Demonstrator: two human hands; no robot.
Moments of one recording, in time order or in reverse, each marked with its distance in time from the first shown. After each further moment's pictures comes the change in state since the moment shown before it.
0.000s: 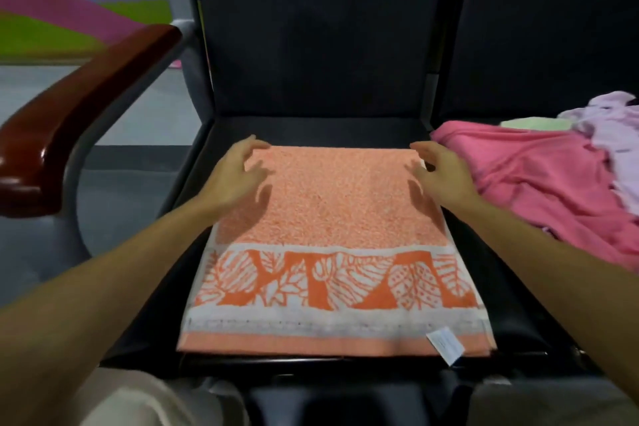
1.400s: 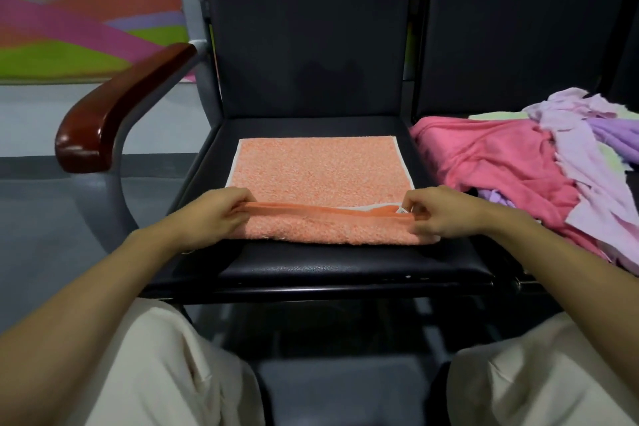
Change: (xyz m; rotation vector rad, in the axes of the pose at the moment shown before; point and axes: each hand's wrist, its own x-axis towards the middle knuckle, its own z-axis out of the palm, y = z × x) left_hand -0.130 0.027 -0.031 0.516 -0.323 0.203; right_hand -0.119 -0.020 -0.073 -0.488 -0.634 -0.263
